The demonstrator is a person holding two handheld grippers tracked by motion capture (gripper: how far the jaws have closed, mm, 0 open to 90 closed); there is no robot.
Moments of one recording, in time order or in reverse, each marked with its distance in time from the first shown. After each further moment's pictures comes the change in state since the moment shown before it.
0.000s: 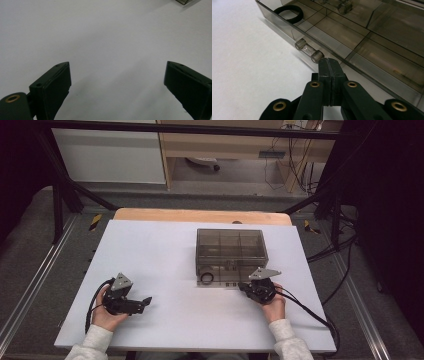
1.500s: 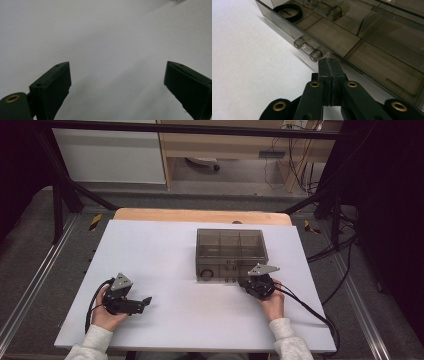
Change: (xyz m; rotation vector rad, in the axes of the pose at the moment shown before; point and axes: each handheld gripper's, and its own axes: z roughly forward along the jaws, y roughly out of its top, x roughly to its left) left arm 0.000 0.000 0.000 -0.001 0.000 -0.003; right arm -0.009 0.006 0.008 0.002 -0.015 -0.006
